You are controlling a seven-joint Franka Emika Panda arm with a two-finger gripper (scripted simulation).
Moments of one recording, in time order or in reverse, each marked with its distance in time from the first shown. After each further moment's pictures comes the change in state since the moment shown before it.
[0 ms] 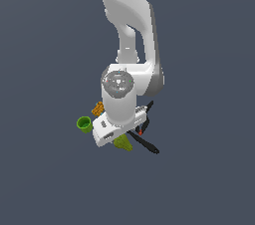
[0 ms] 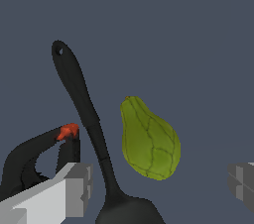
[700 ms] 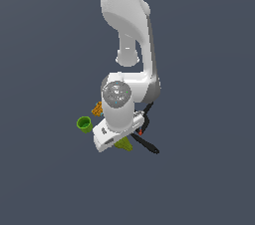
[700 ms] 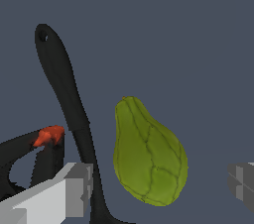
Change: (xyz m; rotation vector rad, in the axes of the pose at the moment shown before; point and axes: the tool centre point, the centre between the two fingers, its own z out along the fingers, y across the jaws) arm 0.002 0.006 0.030 0.002 0.001 -0.053
